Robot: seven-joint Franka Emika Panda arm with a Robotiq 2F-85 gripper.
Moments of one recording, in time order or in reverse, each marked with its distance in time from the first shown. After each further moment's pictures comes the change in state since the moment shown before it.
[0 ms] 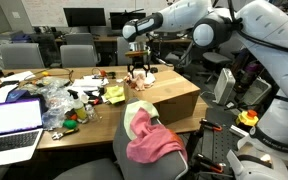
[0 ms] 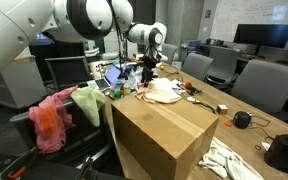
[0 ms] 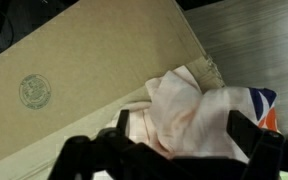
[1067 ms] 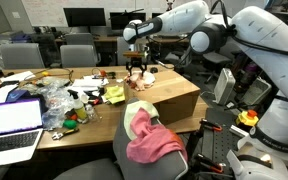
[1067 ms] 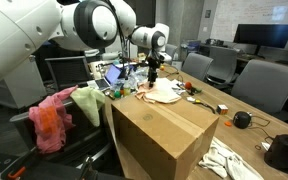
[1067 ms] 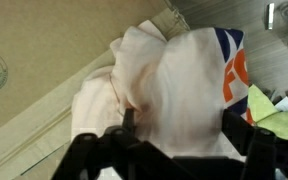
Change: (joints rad) arm -0.019 0.072 -0.007 0.092 0.008 0.123 0.087
